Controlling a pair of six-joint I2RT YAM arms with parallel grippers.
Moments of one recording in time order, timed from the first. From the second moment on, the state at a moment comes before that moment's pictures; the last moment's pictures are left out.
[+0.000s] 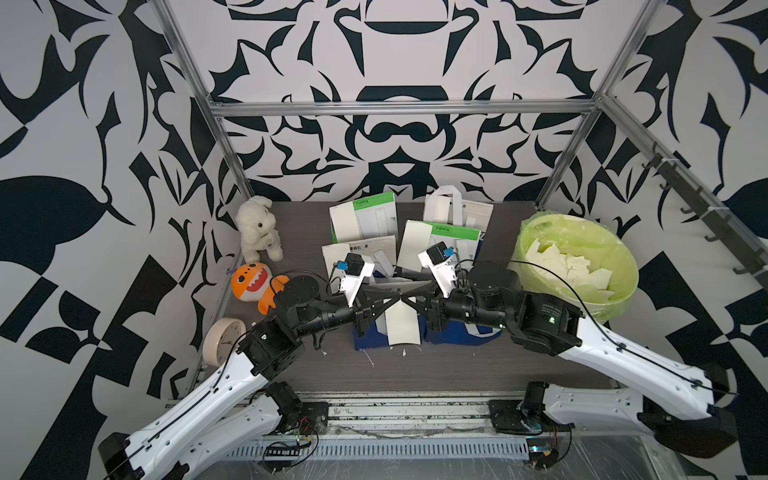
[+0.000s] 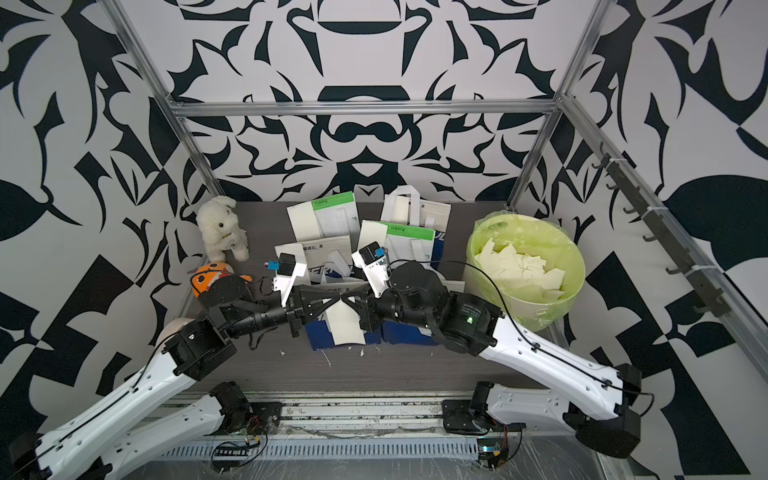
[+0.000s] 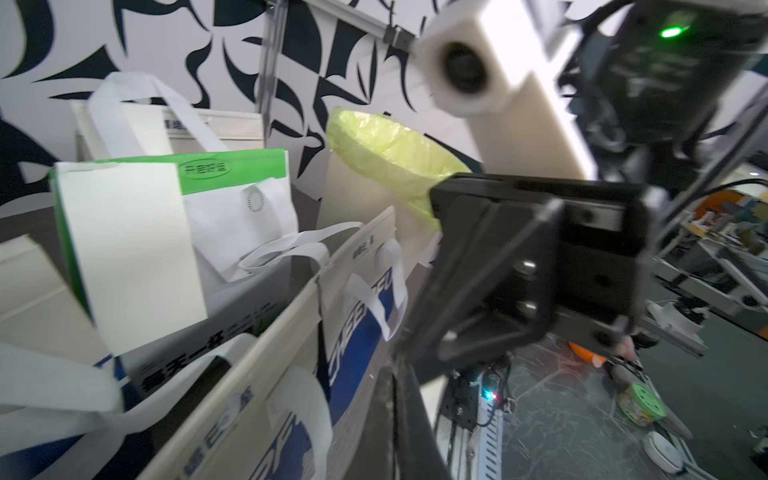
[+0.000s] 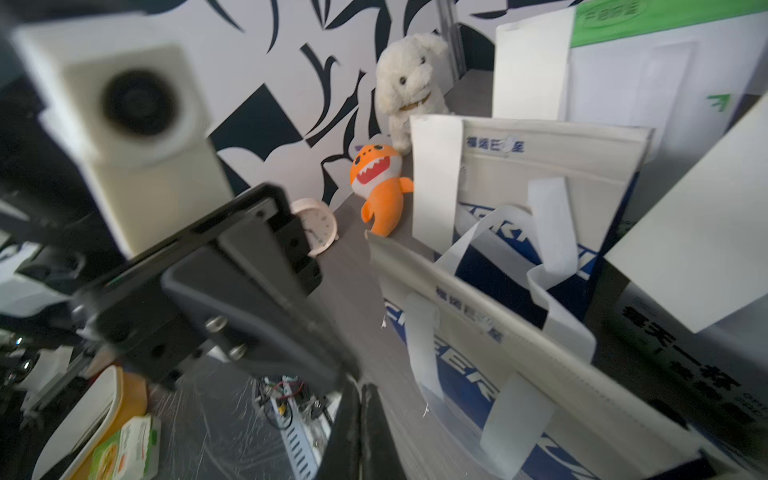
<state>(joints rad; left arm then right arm) -0.82 0.74 0.78 -0.08 0.51 -0.32 1.02 1.09 1.20 -0.51 -0.08 0.51</state>
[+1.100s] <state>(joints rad) -0.84 0.48 0.82 -0.07 0.41 -0.27 0.60 1.13 1.41 -0.85 -0.01 0.37</state>
